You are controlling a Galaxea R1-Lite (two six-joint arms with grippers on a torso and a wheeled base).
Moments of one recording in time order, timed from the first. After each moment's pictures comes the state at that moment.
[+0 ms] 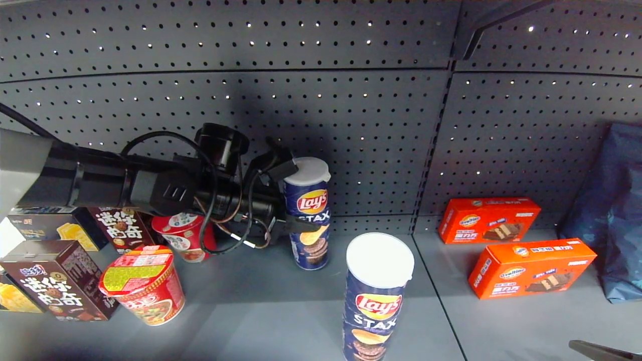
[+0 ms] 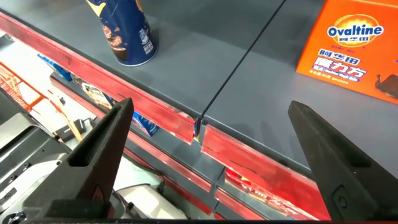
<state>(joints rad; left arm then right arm) -0.33 2.00 -1.38 0.05 -0.76 0.58 0.59 0.74 -0.06 -0.41 0.04 0.06</state>
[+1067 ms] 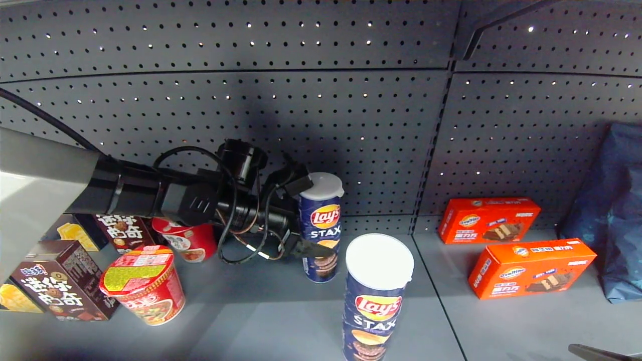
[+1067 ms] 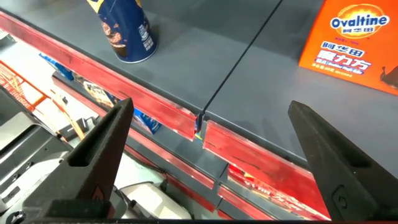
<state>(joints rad) -0.37 2.07 -1.38 0.04 -0.75 0.57 0.59 0.74 -0.05 -0.41 0.04 0.08</state>
